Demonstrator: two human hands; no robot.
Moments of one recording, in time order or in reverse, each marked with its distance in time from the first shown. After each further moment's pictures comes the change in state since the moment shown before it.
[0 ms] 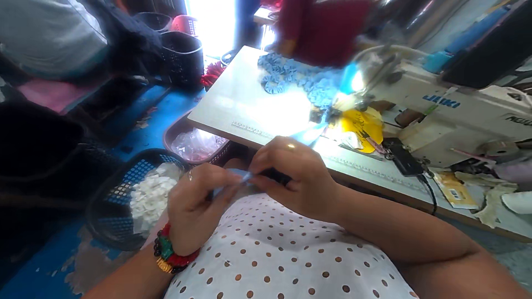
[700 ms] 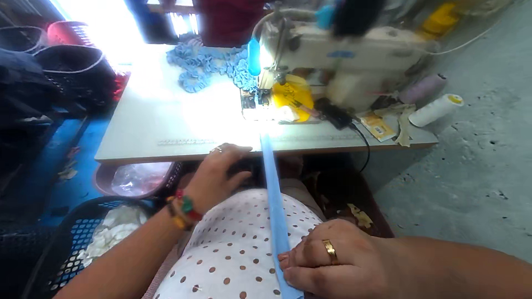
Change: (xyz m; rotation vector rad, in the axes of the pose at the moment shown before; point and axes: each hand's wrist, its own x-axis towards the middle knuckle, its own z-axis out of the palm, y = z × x) left_hand 0.055 -0.078 0.130 0.087 -0.715 0.068; right_hand -0.142 -0.067 -0.064 0.046 -0.070 0.120
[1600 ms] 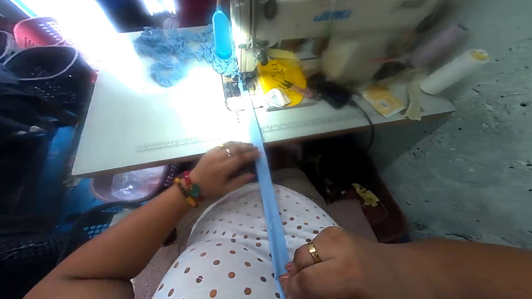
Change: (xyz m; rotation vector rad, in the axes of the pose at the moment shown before) left_hand 0.033 -0.046 0.044 -0.001 -0.125 0.466; right_hand -0.021 0.005 -0.002 0.211 -0.026 0.250
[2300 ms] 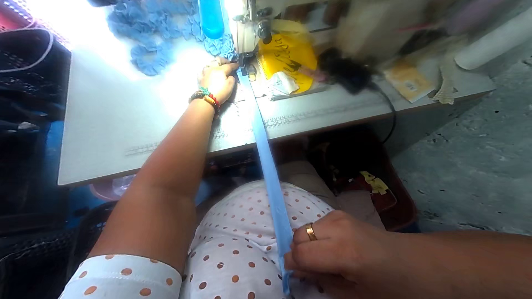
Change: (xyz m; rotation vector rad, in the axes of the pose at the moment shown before) left_hand 0.103 -0.176 0.020 0.170 -0.248 -0.895; right_hand 0.017 0.033 -0.013 -0.085 -0.003 0.119
